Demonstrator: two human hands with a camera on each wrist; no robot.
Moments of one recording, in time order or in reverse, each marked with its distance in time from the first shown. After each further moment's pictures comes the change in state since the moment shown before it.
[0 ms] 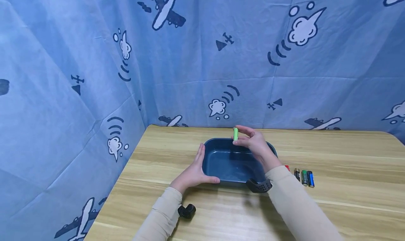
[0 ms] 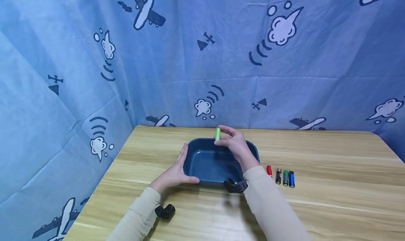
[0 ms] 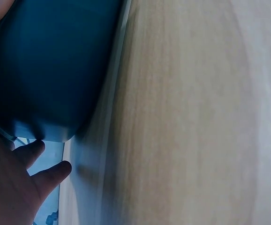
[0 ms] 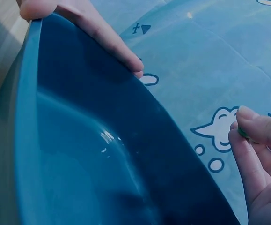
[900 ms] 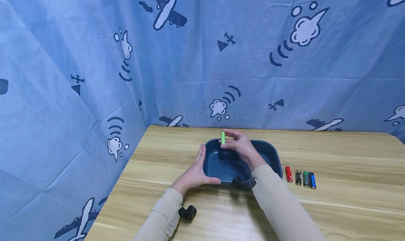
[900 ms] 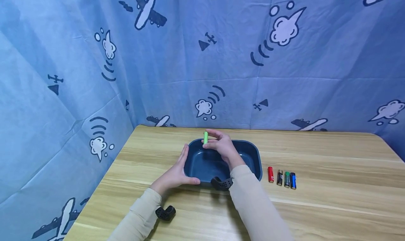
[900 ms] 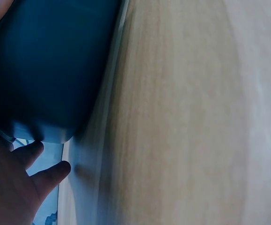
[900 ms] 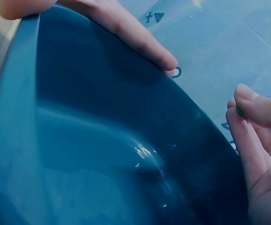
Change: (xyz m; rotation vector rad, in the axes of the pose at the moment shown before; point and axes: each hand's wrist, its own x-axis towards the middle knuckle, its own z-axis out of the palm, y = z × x) left_hand 0.003 -0.007 0.001 -0.033 0.004 0.047; right_hand 0.020 0.019 0.036 0.087 -0.112 -0.012
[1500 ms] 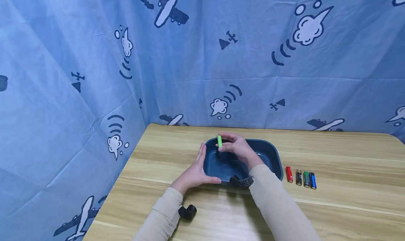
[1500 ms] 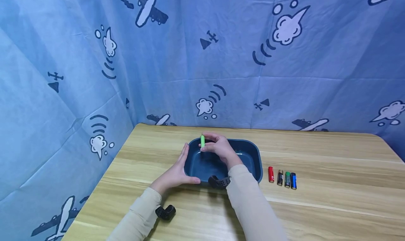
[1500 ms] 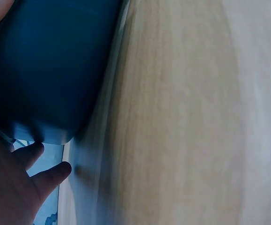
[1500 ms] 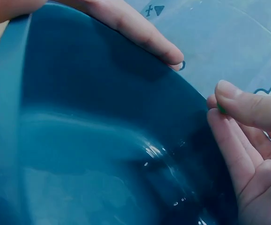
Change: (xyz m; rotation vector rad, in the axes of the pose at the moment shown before) left_hand -0.001 0.002 -0.001 -0.021 -0.009 -0.010; right_hand 0.004 0.007 0.006 -0.102 -0.064 0.085
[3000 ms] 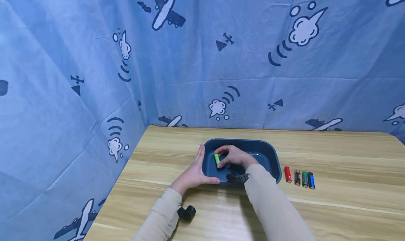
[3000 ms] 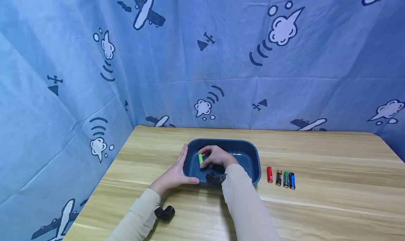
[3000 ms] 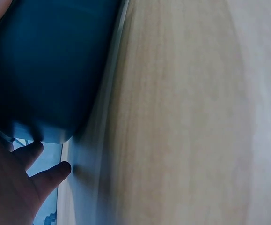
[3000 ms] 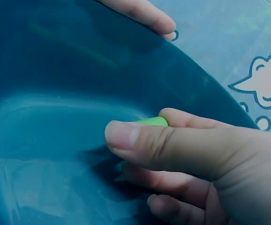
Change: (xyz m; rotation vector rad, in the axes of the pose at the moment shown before) left_hand 0.000 0.000 0.001 0.015 -0.006 0.005; right_hand 0.003 0.023 -0.002 -0.432 -0.165 0.107
